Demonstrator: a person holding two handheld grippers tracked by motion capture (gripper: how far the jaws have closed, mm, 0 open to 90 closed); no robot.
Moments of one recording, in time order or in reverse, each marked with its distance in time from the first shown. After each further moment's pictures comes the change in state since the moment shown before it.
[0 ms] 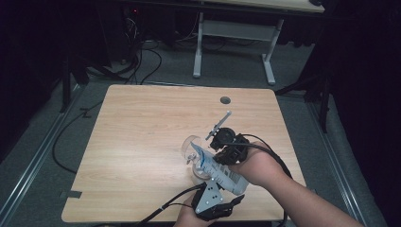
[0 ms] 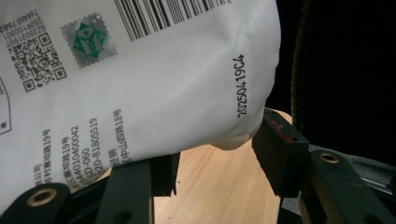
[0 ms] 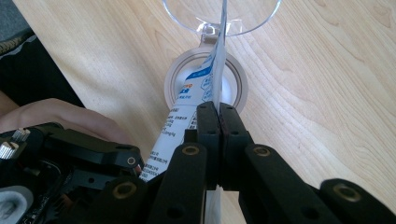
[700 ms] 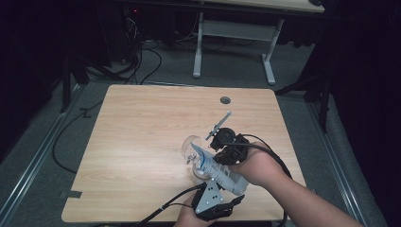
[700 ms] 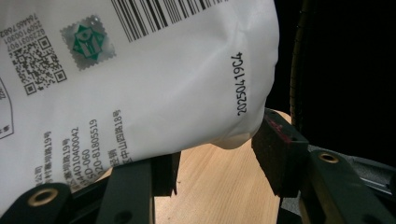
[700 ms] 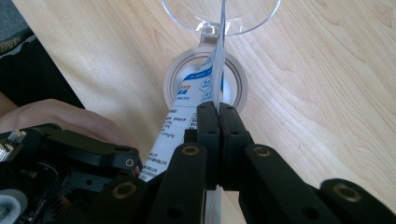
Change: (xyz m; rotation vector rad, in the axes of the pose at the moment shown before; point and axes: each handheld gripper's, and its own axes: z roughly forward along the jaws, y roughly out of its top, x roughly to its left) left arm 0.000 0.000 0.000 -0.002 -0.002 0.000; right arm 0.000 0.000 0.001 -0.001 0.001 0.003
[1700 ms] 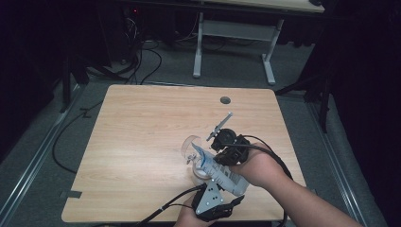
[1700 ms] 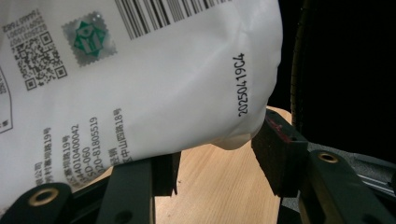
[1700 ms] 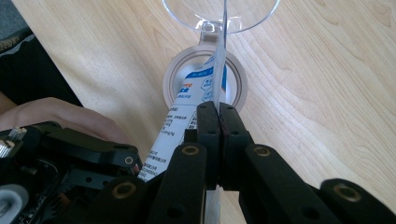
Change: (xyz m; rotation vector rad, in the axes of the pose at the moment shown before) left arm -0.001 -0.004 0.001 0.008 0.001 0.006; right arm 0.000 -0.003 0.000 -0.006 -0.004 -0.006
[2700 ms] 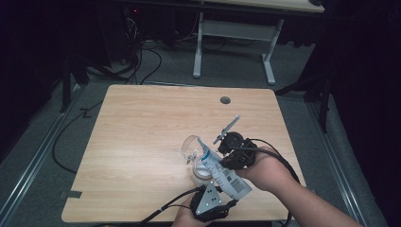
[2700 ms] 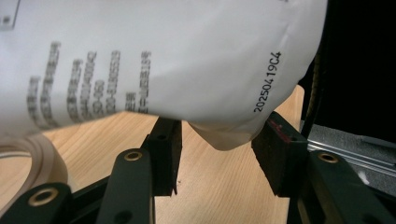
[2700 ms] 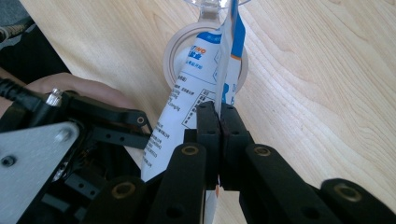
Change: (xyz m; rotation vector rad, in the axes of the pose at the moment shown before) left arm 0.006 -0.022 0.004 0.068 0.015 0.016; right arm -0.001 -0.016 -0.006 0.019 0.008 0.030
